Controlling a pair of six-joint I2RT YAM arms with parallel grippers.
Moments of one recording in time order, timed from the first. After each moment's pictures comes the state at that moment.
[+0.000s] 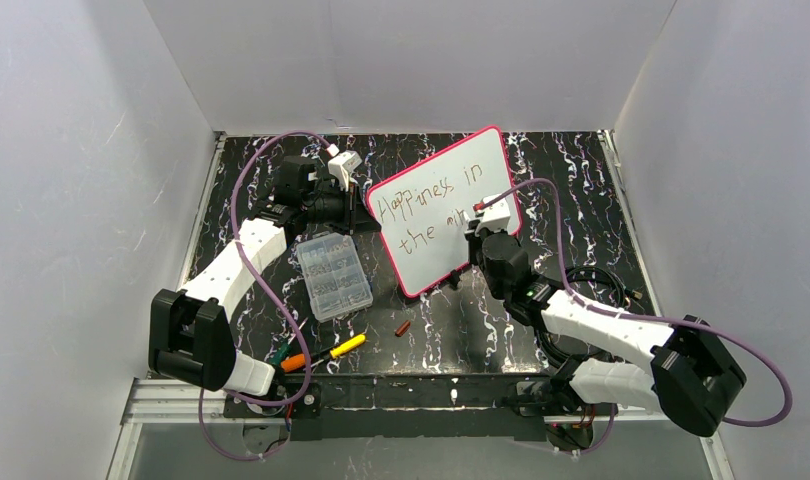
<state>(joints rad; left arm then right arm) -0.30 1.42 1.09 -0.33 0.75 -0.18 0.82 1.15 0.56 0.32 0.56 0.10</state>
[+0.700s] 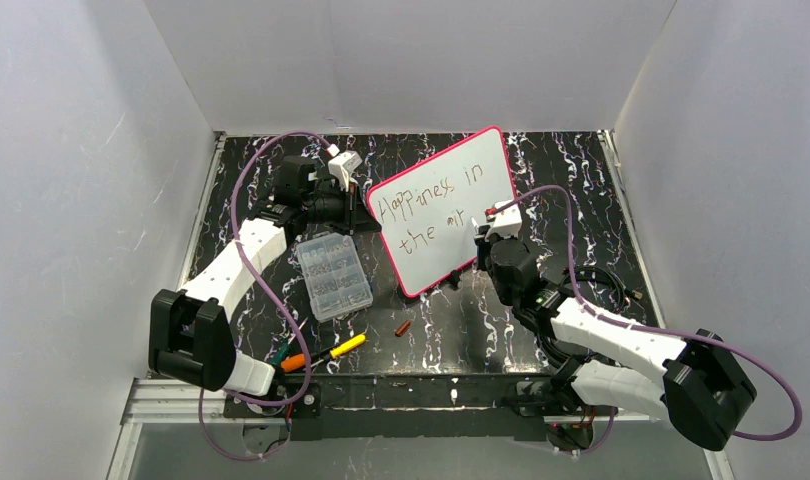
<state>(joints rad) -0.30 1.42 1.09 -0.33 0.76 -0.18 0.80 1.06 0.51 0.29 0.57 0.14</state>
